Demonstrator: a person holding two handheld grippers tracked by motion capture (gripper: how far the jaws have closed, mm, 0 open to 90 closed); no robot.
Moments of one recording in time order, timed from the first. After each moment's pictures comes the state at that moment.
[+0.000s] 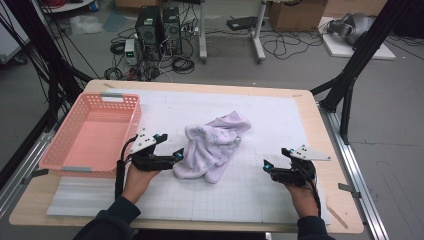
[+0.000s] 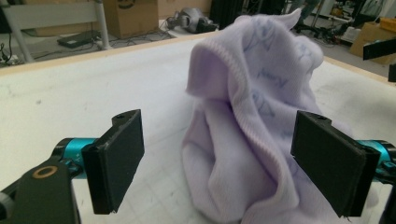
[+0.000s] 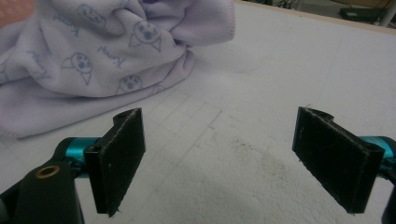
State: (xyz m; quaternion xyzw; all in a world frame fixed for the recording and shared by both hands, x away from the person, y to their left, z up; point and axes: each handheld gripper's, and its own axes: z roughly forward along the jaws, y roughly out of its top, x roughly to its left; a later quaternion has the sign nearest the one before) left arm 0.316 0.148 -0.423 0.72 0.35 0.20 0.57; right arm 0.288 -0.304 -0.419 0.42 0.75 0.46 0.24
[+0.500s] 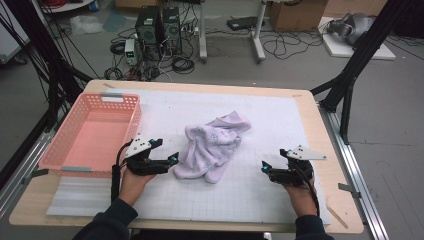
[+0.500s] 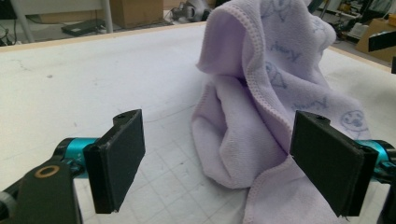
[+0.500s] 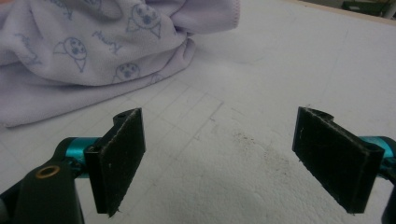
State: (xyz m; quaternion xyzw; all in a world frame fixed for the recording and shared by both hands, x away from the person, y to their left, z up) left arm 0.311 0.160 -0.429 0.72 0.36 0.19 0.55; right arm 0.291 -0.300 -0.425 0.42 0.76 0.44 0.23
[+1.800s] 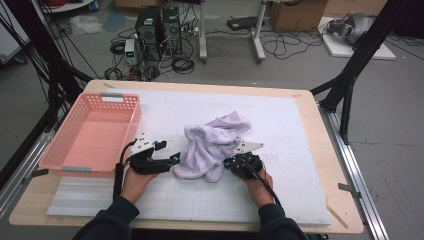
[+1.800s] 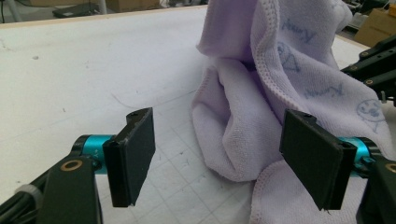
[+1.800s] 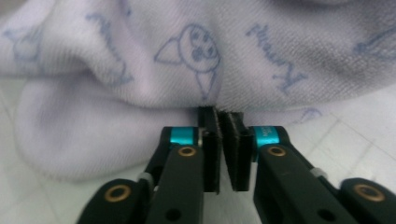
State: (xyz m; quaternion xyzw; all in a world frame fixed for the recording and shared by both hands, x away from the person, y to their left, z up) left arm 0.319 0.153 -0.438 0.74 0.37 0.18 0.54; right arm 0.325 -0.181 -0.447 0.33 0.85 0.38 0.16
